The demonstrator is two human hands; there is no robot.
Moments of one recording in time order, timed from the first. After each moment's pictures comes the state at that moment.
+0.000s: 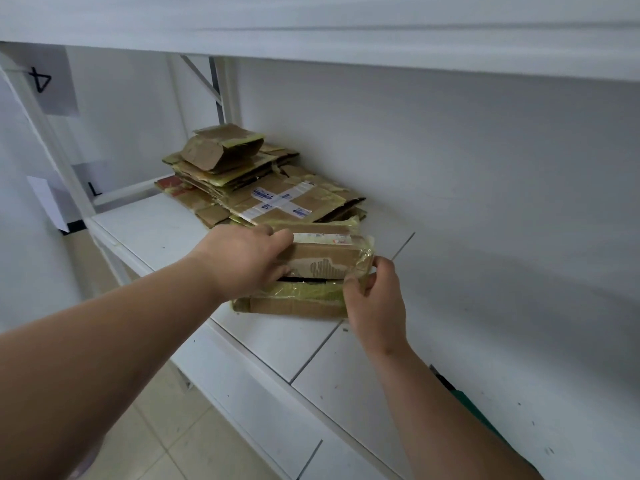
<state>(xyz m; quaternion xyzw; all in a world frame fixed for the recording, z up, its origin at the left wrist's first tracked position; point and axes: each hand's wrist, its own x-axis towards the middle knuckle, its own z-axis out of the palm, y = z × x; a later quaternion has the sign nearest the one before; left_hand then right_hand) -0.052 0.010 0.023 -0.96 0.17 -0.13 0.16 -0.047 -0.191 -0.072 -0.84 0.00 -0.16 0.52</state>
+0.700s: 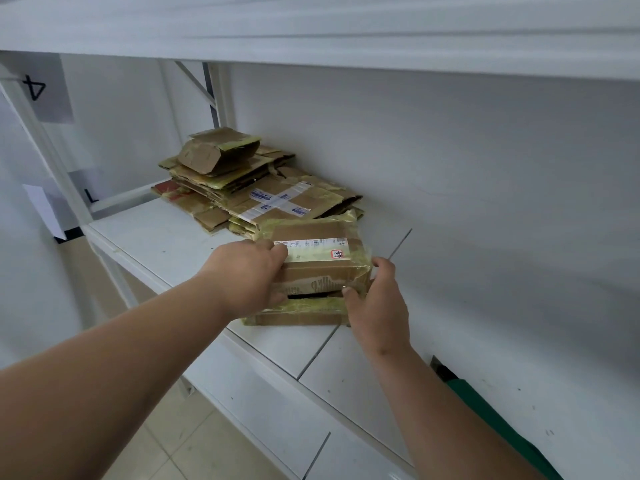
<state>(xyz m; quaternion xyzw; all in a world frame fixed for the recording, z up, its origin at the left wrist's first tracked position) -0.055 0.015 -0.001 -0.98 0.15 -0.09 0.13 -0.057 -0.189 -0.074 -0.88 0.02 -0.16 0.45</state>
